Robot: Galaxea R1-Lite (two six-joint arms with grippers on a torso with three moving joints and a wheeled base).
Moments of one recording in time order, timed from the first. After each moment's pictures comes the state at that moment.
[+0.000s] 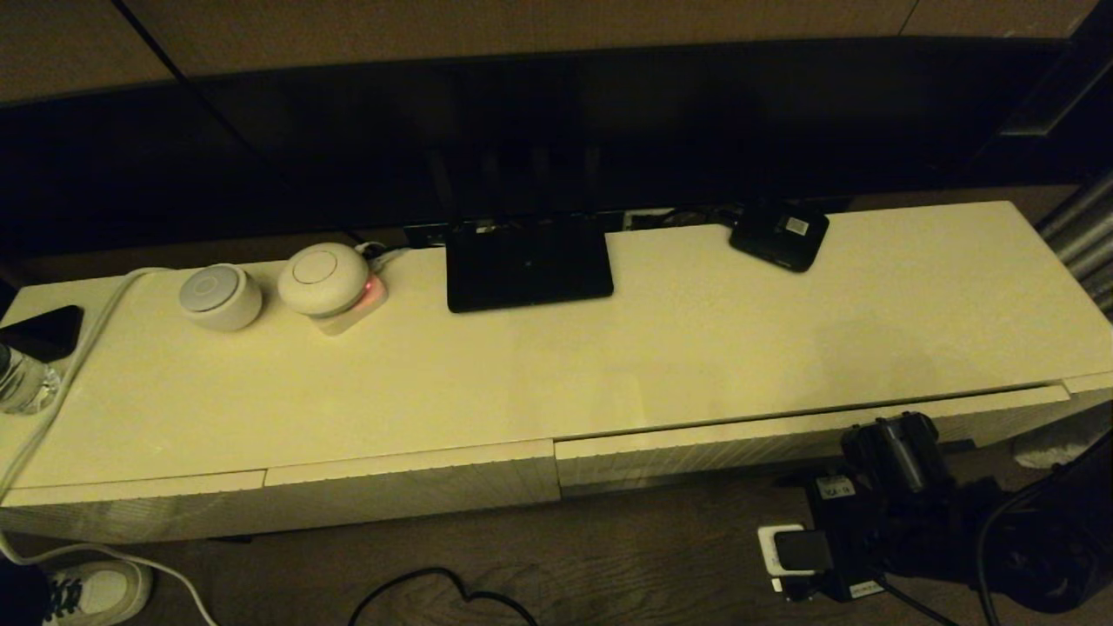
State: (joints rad) left arm 0.00 0.00 0.00 0.00 0.00 0.00; right arm 0.30 1.91 -0.55 -0.50 0.00 -1.40
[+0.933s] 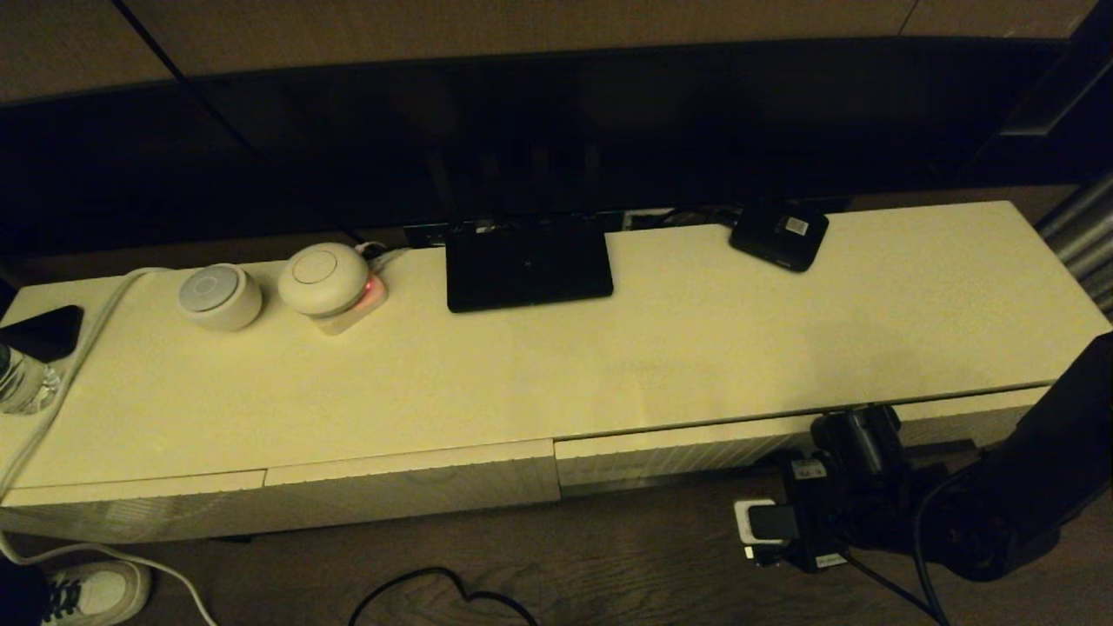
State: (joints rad) left arm 0.00 0.00 0.00 0.00 0.00 0.00; right arm 0.28 2.07 -0.65 -0.60 0.01 -1.39
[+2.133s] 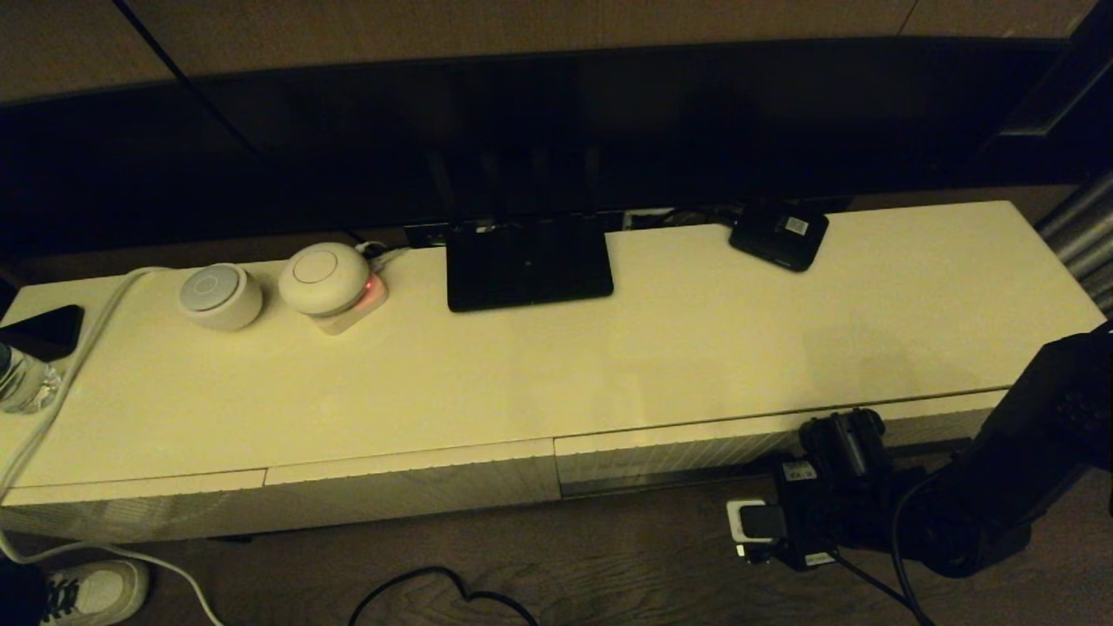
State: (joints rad) left arm 0.00 0.00 0.00 0.00 0.00 0.00; right arm 0.27 2.14 -0.67 -0.62 0.00 -1.39
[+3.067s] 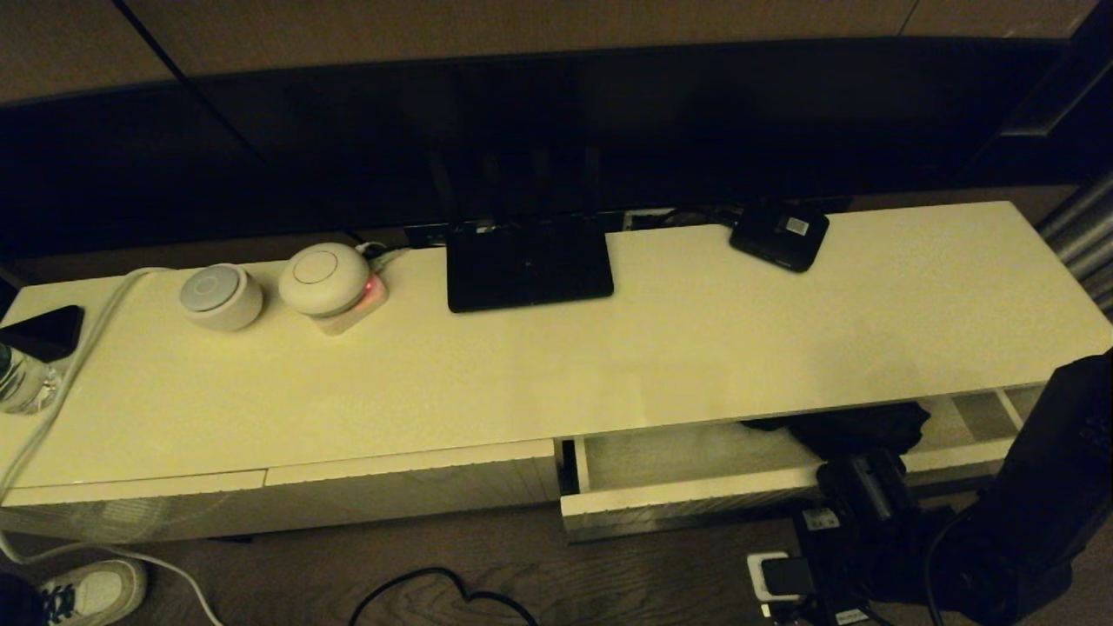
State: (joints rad) left arm 0.00 0.00 0.00 0.00 0.00 0.00; right arm 0.28 2.10 -0.47 -0.62 0.01 -1.39
